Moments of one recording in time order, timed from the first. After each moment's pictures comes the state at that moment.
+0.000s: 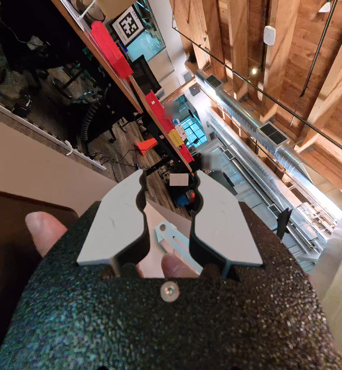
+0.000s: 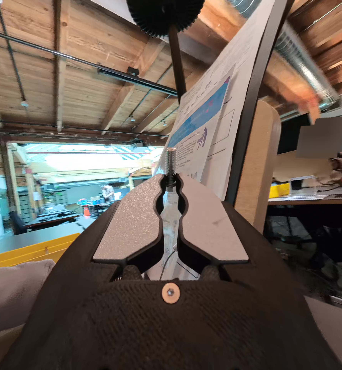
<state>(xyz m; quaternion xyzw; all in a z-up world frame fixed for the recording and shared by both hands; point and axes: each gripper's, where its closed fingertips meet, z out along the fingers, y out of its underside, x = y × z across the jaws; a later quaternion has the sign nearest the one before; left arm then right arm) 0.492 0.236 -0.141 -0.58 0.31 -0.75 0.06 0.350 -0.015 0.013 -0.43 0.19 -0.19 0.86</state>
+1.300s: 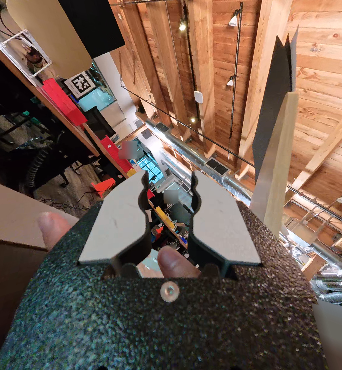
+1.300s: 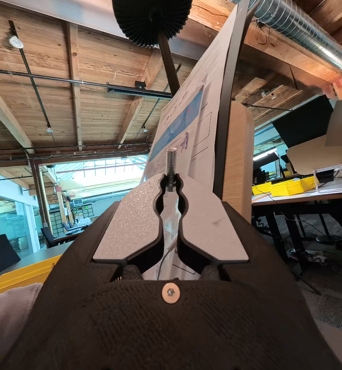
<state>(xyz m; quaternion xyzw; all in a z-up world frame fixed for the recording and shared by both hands) 0.470 0.276 -0.102 -0.47 0.22 -0.85 0.07 0.419 -0.014 0.010 -0.40 0.19 -0.12 0.89</state>
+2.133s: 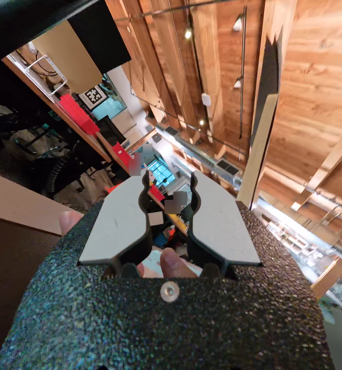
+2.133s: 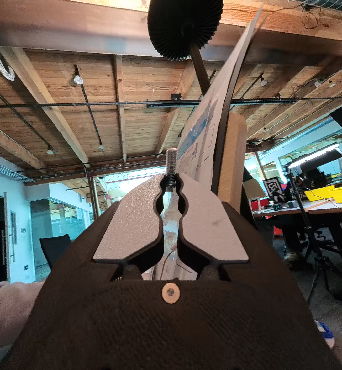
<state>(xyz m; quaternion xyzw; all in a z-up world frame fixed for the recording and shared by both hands) 0.433 0.308 -0.088 -0.48 0.24 -0.84 0.11 0.398 -0.012 0.013 -0.38 0.14 -0.01 0.92</state>
